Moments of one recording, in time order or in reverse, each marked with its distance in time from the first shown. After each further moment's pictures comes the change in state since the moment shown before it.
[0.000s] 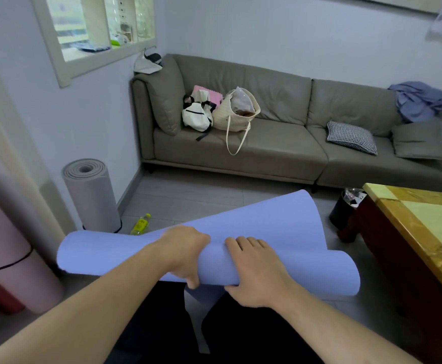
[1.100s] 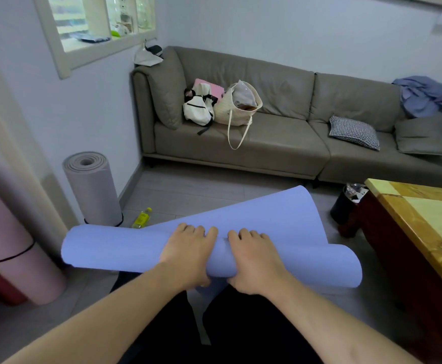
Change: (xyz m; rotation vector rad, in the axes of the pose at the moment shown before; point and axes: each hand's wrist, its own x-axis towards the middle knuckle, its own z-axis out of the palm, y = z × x) left_hand 0.007 0.019 0.052 0.045 0.304 -0.064; right_hand 0.014 -0.006 0.003 -0.074 -0.078 0.091
